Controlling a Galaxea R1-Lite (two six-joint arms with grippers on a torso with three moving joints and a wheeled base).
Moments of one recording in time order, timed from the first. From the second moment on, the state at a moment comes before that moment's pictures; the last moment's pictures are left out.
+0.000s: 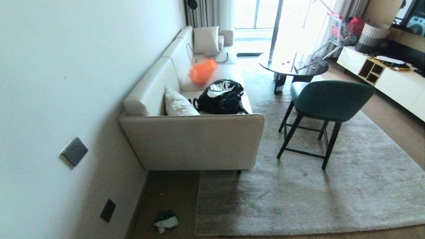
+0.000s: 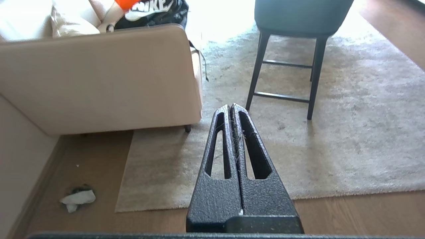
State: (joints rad) left arm 0.00 0.00 0.00 0.00 0.00 -0.02; right arm 0.01 0.00 0.00 -0.01 -0.04 0.06
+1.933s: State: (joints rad) left arm 0.00 0.00 0.00 0.00 0.00 -0.02; right arm 0.01 0.00 0.00 -0.01 -0.04 0.06
